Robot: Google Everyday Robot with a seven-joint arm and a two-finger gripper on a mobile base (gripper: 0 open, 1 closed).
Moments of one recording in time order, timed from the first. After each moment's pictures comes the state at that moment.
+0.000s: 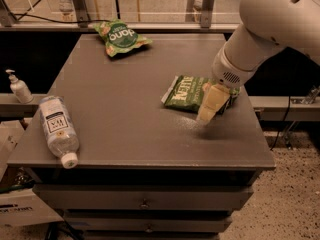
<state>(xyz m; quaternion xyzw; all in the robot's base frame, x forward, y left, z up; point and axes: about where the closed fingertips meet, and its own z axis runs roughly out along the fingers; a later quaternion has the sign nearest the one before) 0.565 -0.136 0.852 -0.56 0.80 0.02 0.20</state>
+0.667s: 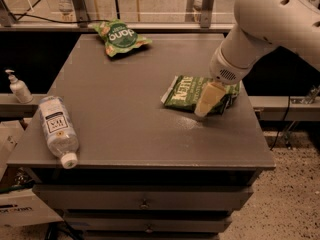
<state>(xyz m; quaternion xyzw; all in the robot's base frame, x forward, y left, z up) 0.586 -0.137 0.845 -0.56 0.81 0.01 0.20</state>
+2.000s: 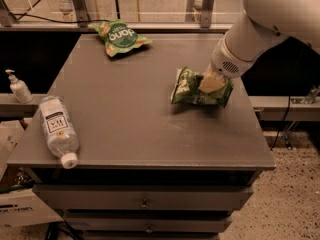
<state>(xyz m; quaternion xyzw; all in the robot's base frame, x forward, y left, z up) 0.584 -0.128 0.868 -0.56 0.80 0.03 0.22</state>
